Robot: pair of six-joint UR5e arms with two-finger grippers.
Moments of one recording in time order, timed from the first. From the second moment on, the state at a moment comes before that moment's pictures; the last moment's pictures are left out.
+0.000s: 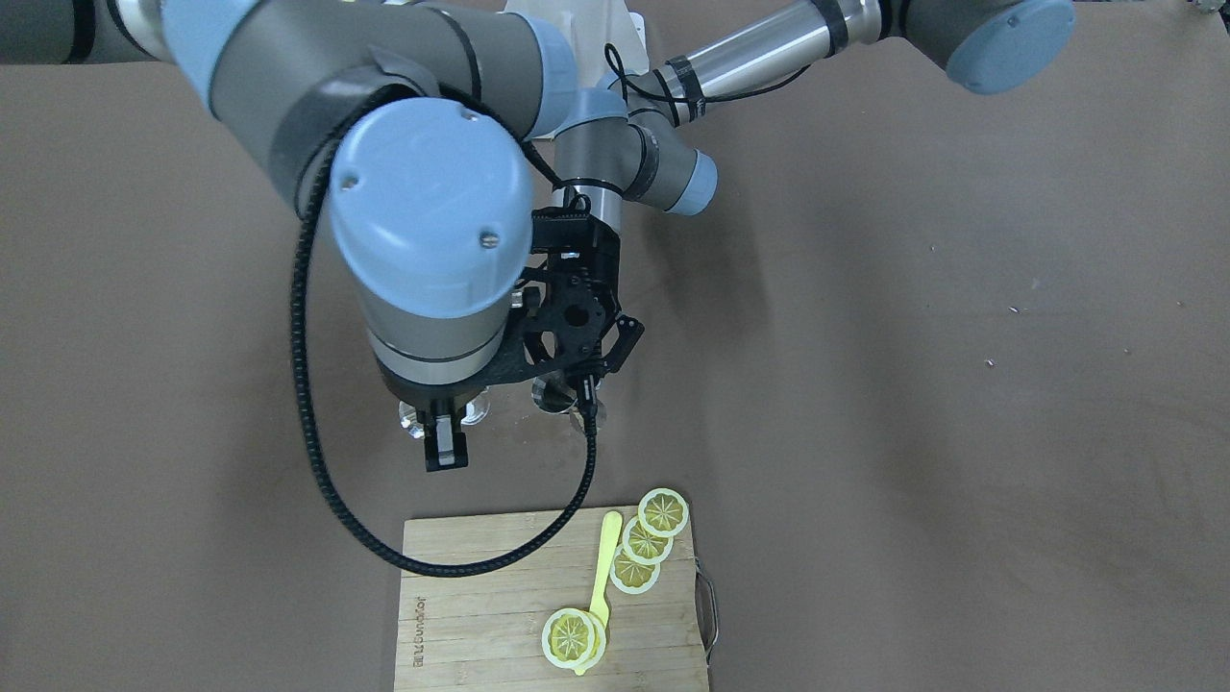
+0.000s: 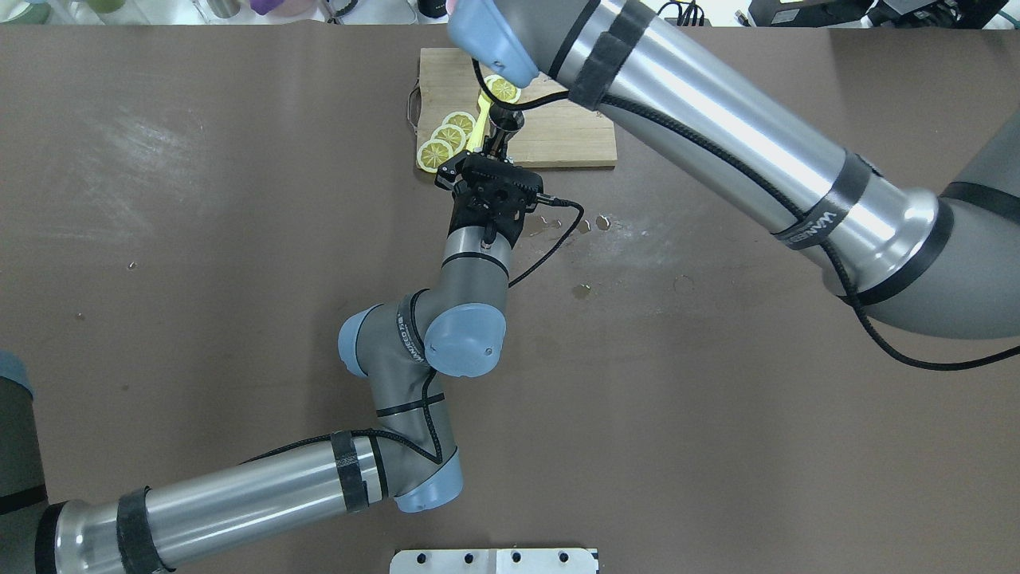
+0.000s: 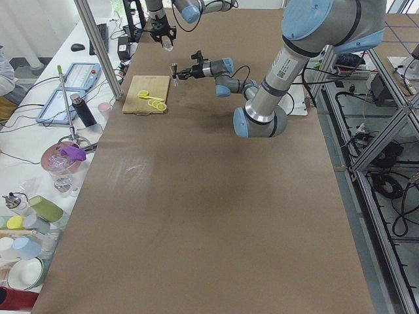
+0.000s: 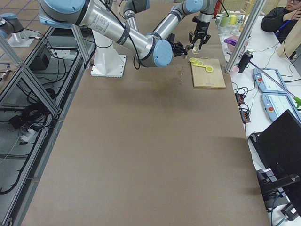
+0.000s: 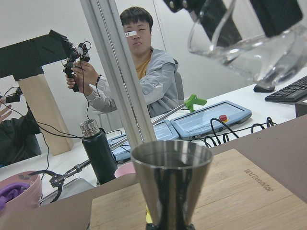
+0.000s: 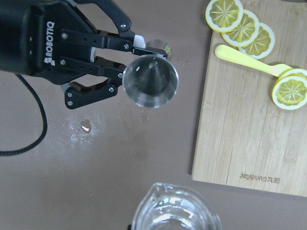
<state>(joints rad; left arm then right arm) -0.37 -2.44 -1.20 -2.42 -0.64 -0.70 0.95 -0.37 1.21 -2.08 2.12 -1.01</state>
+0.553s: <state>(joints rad) -0.39 -2.38 -1.25 -2.55 -0.64 -0.68 1.08 -0.62 1.43 -1.92 2.30 -1.00</state>
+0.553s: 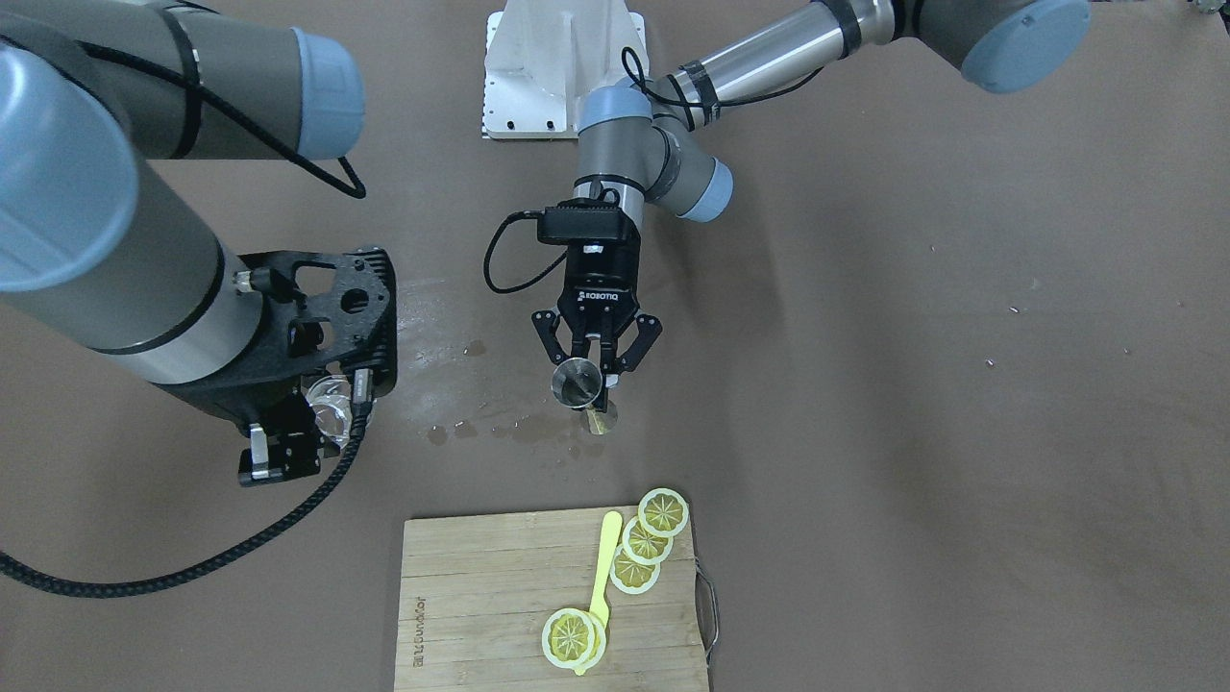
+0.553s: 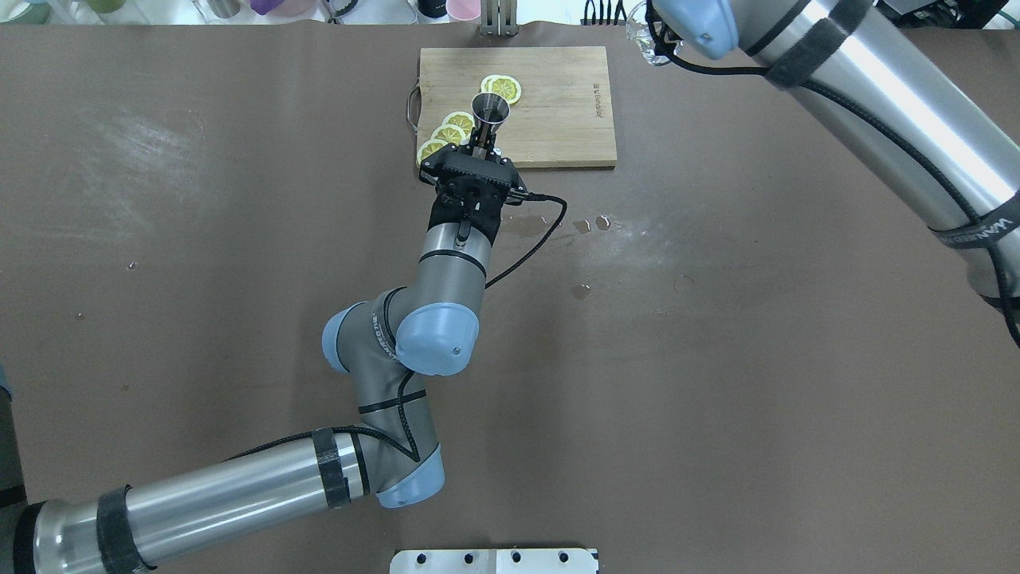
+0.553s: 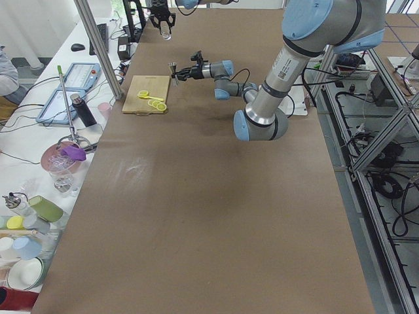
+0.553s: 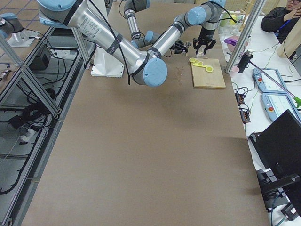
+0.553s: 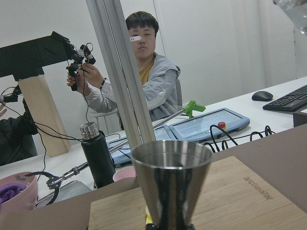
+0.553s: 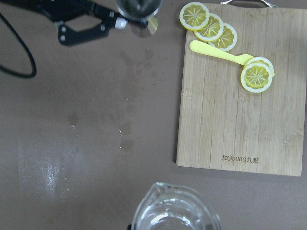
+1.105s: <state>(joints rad) -0.44 -2.07 -1.52 -2.61 -0.63 -0.61 1.14 -0.95 1.59 -1.54 2.43 -0.83</state>
